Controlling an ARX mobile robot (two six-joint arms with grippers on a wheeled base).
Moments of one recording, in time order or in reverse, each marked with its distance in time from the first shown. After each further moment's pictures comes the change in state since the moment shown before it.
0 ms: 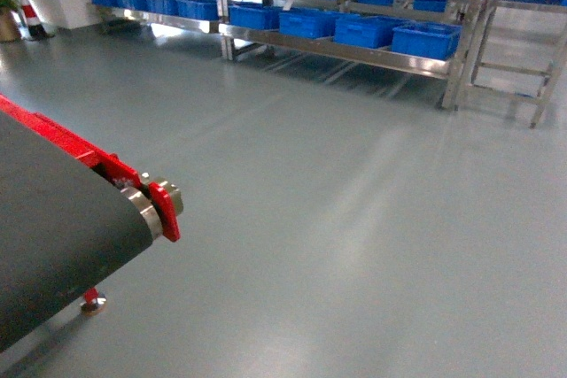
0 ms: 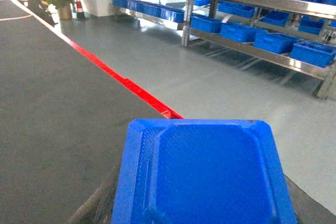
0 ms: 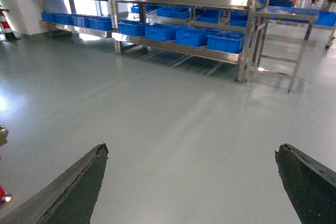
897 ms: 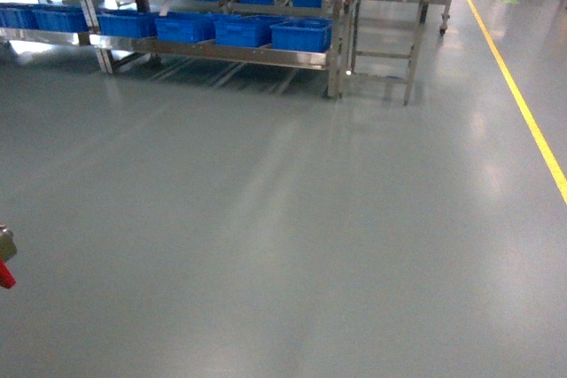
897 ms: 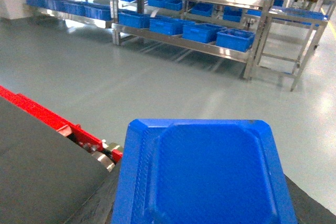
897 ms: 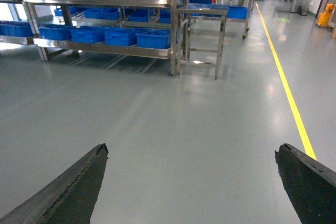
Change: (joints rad) left arm 0.000 0.000 0.000 0.000 0.000 0.000; right arm 0.000 0.000 0.000 0.000 0.000 0.000
